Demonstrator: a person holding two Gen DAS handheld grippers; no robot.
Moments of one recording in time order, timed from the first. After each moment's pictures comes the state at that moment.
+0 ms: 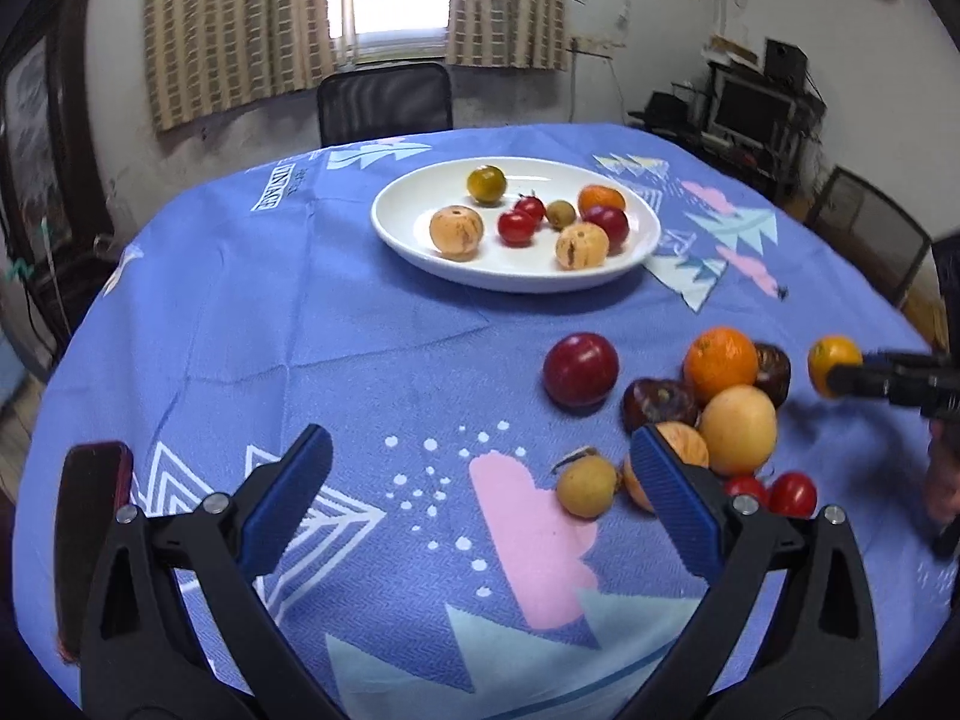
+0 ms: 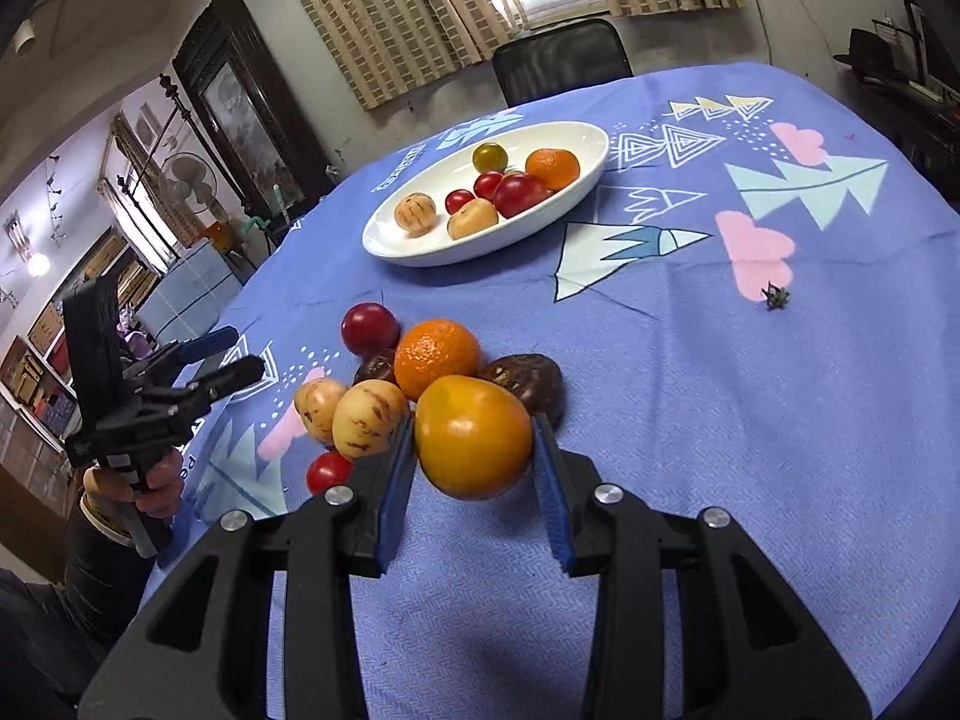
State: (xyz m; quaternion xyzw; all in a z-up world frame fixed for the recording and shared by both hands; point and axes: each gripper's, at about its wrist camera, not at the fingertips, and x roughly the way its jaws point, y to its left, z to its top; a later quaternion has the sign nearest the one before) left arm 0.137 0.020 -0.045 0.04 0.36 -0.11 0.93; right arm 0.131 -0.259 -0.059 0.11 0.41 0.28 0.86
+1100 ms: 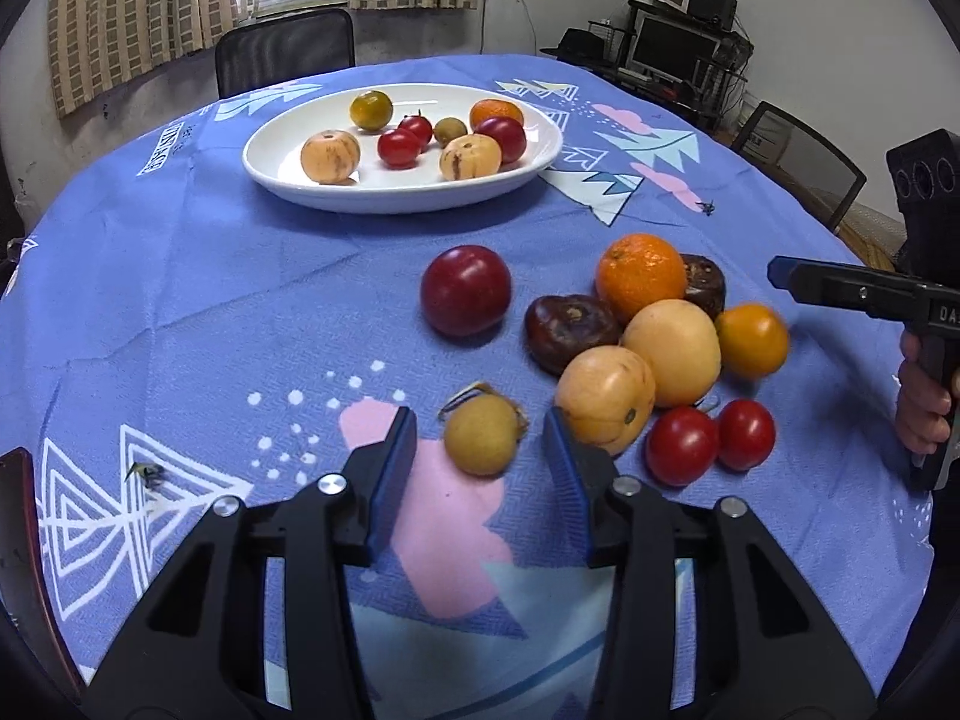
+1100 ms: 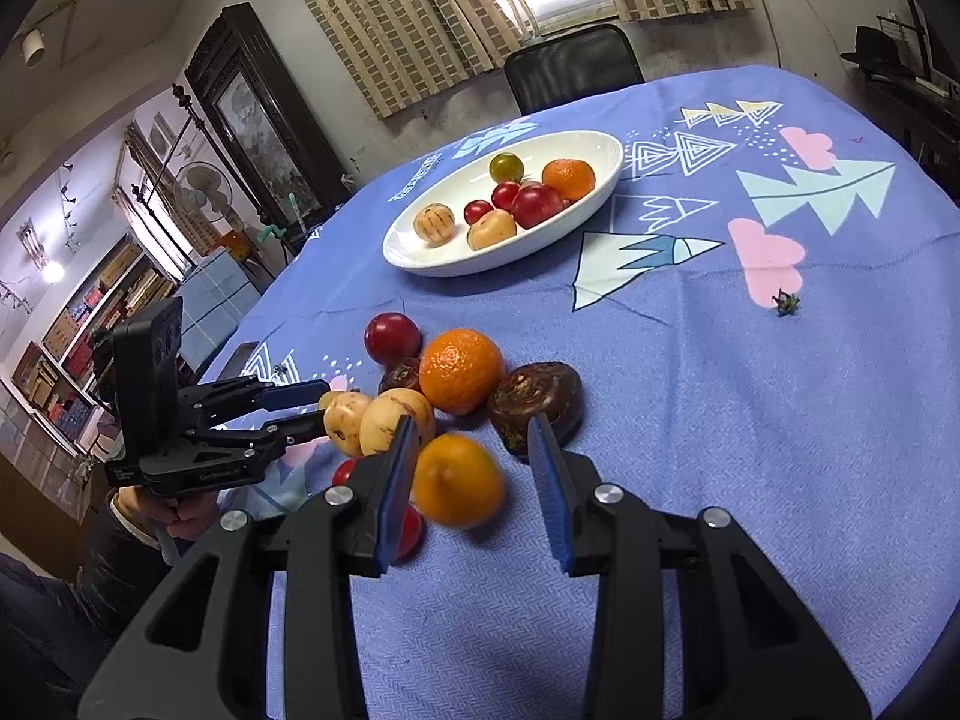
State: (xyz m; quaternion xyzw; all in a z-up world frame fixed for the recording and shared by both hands) left arm 0.144 -0.005 -0.074 0.04 0.42 -0.21 0.88; right arm 0.128 -0.263 -0.055 0.12 0.39 0.29 0.86
